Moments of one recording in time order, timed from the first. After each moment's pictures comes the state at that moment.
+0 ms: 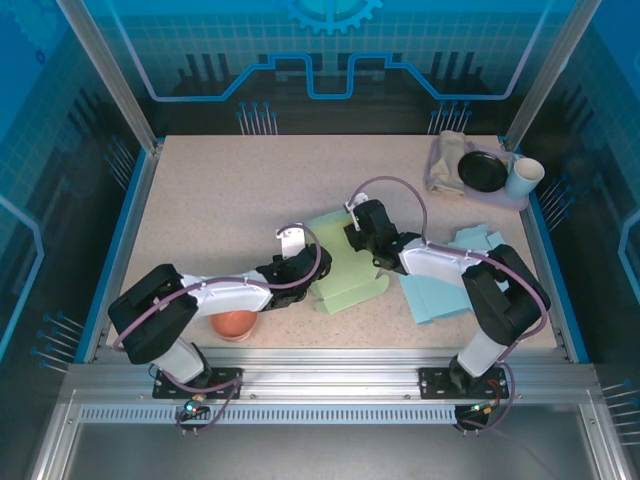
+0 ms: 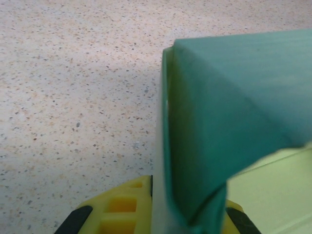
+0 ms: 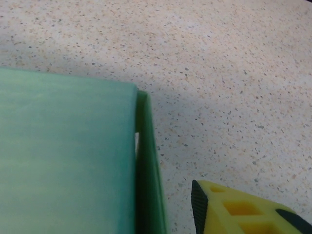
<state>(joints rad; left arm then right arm) -0.86 1.57 0.76 0.00 -0.76 -0.79 0.62 1.65 0.90 0.05 0.27 0.02</state>
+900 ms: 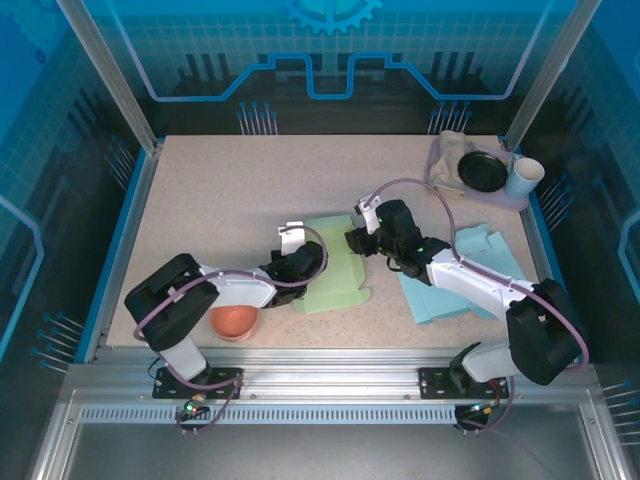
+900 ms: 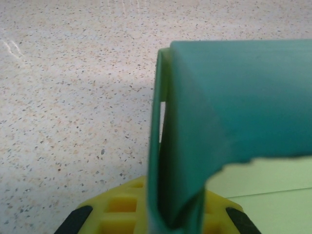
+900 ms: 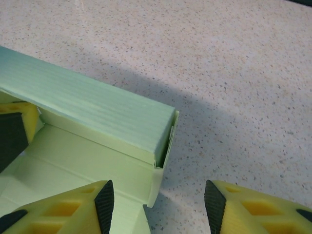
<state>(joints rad) -0.80 1.70 0.72 0.24 -0.81 -0.56 0.58 1.39 0.83 -0.08 0.04 0.08</state>
